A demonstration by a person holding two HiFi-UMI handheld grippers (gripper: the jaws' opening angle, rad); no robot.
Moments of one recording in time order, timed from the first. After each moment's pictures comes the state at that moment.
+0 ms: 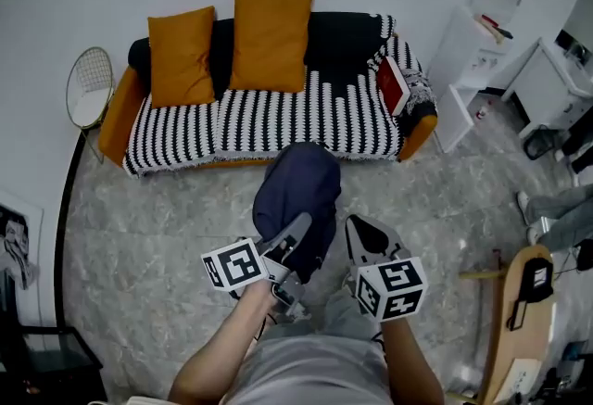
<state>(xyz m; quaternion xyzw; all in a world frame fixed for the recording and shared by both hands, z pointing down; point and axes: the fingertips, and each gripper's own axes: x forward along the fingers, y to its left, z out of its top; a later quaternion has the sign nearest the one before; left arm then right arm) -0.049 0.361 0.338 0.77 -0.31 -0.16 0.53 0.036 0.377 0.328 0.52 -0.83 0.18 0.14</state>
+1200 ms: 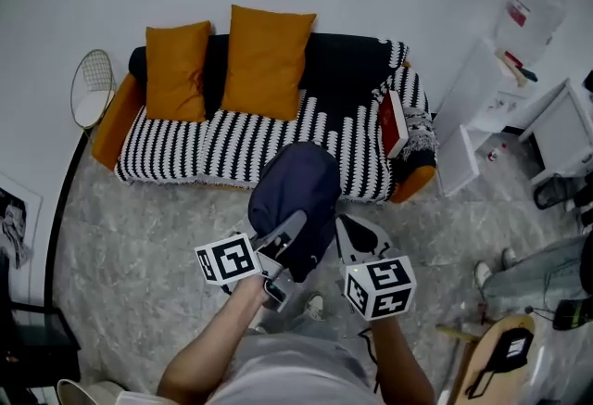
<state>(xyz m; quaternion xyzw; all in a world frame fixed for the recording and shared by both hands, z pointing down) 0.077 0.187 0.330 0.77 -0.36 -0.17 0.51 0.154 0.194 0.325 0.45 -0.86 0.17 0.13</state>
